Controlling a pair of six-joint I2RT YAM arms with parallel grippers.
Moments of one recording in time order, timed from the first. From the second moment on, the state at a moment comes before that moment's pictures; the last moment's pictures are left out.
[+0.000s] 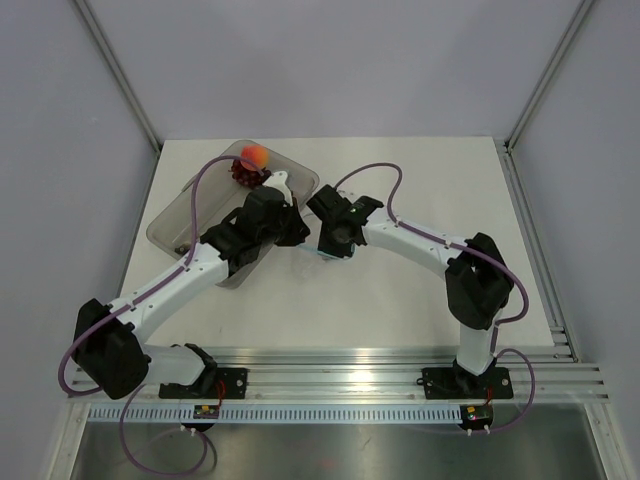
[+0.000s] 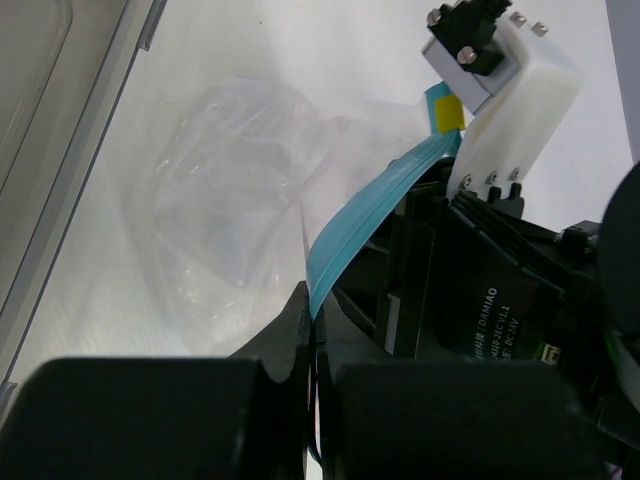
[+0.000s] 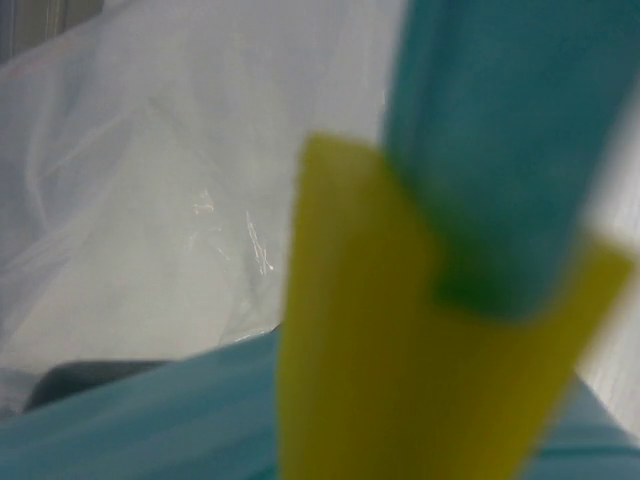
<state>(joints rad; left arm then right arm) -0.64 1.30 1.05 -0.34 -0.04 -0.57 0.82 1.87 1.52 -0.75 0.12 0.92</state>
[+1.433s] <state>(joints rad) -0.64 1.34 1.03 -0.31 0.00 -0.58 0.83 1.57 1.49 -0.80 0.27 0.87</state>
